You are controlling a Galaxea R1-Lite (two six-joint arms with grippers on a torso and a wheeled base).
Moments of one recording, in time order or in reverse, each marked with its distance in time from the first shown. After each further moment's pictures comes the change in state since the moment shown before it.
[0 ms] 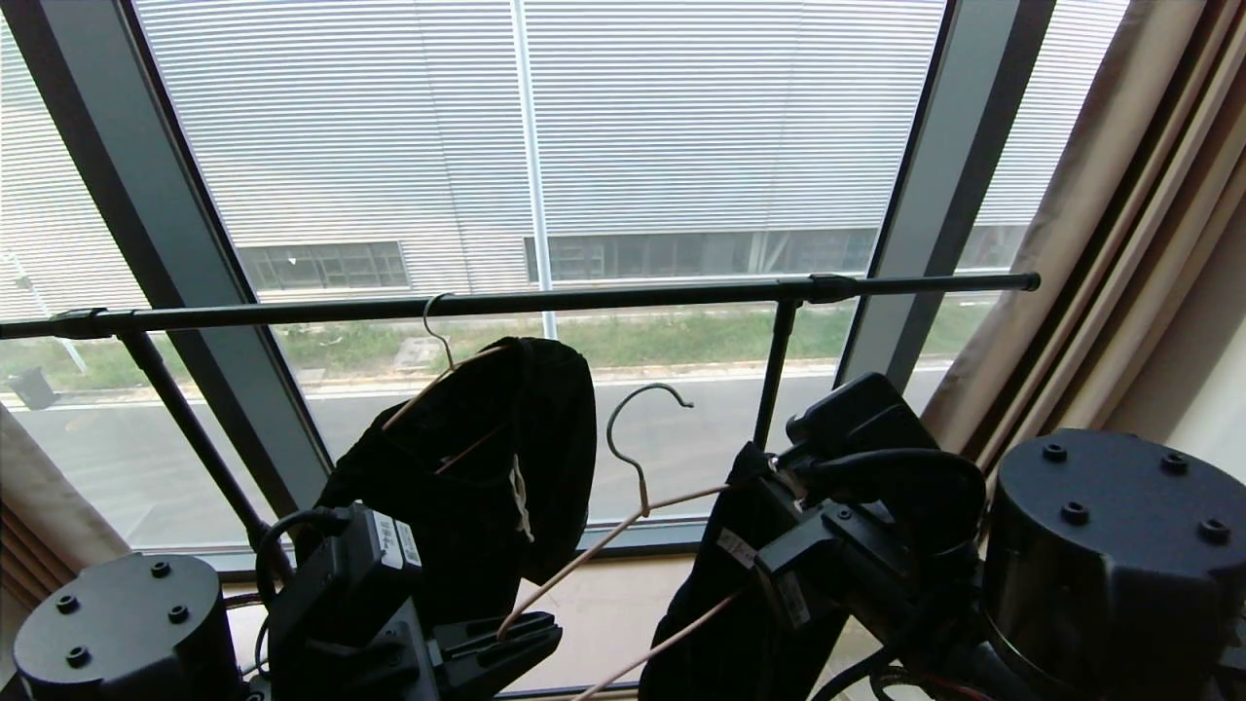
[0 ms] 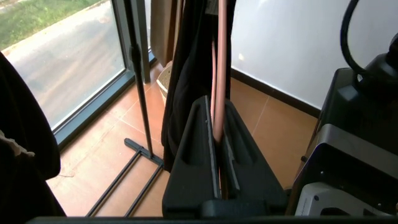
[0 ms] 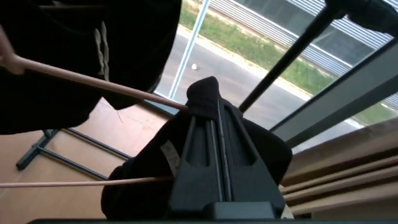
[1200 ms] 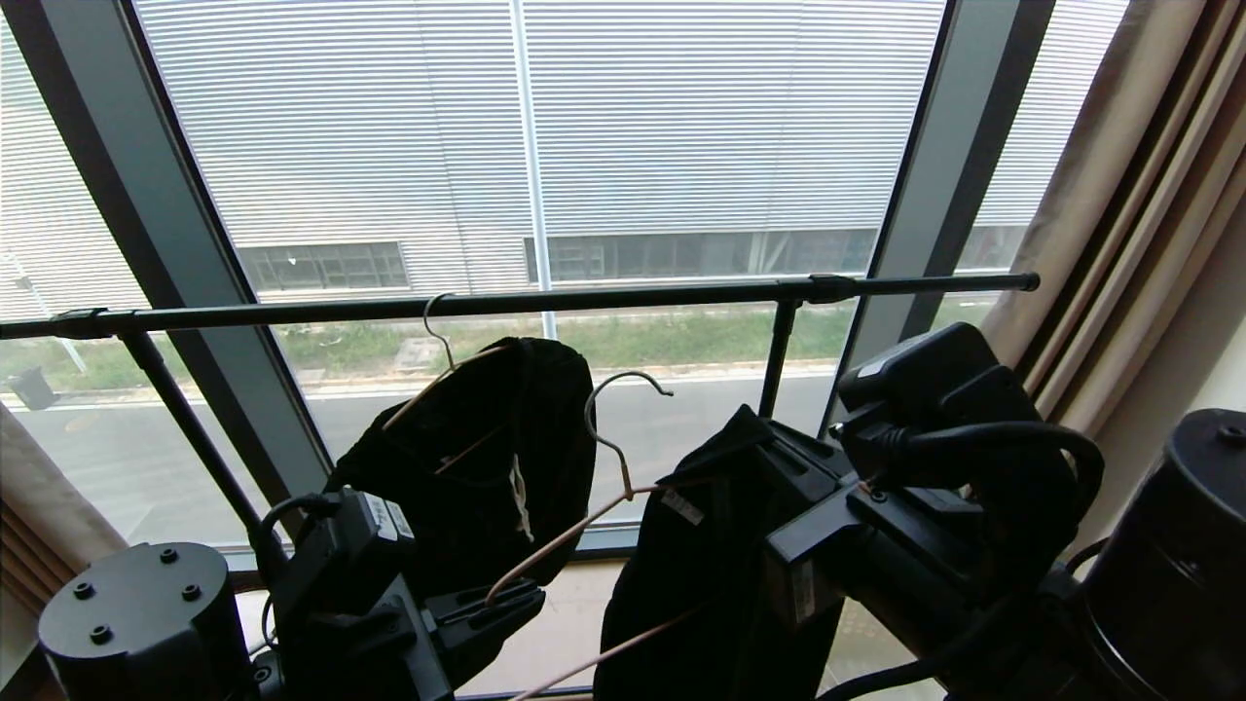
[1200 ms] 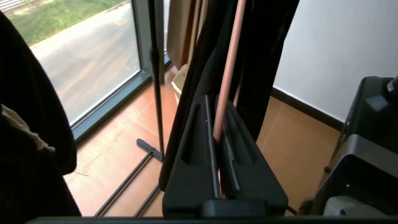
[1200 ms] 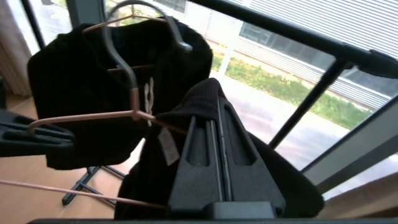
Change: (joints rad) left arm 0.068 0.071 0.026 -0.122 0.031 0.008; right arm 0.055 -0.047 -0.009 -0.101 -0.005 -0.008
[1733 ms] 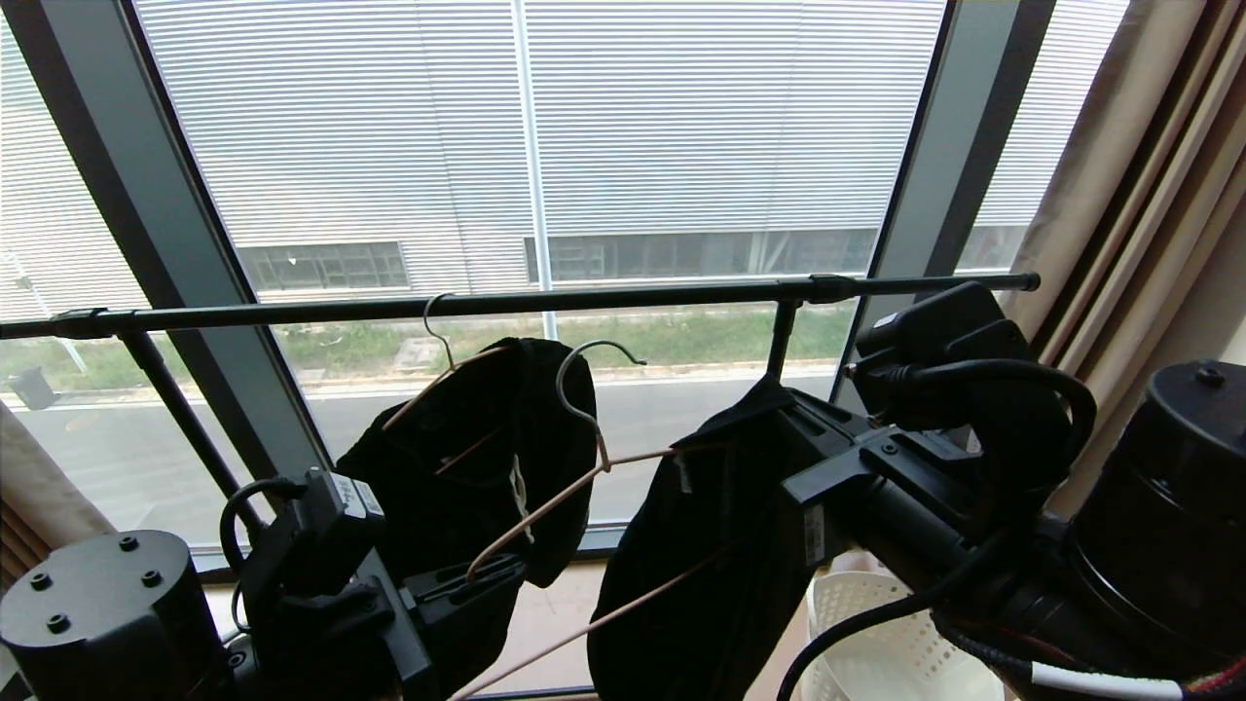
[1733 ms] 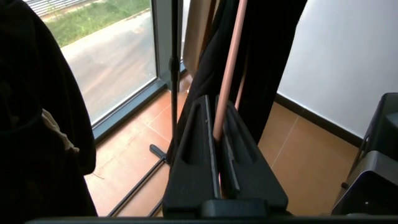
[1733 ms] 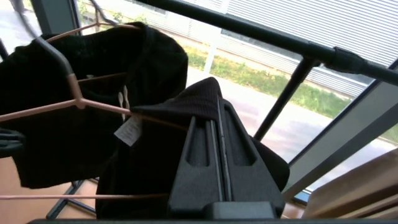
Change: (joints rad) left arm 0.041 -0.036 -0.005 -0.001 0.005 0.001; right arm -0.070 0.004 -0.021 0.000 -0.001 0.001
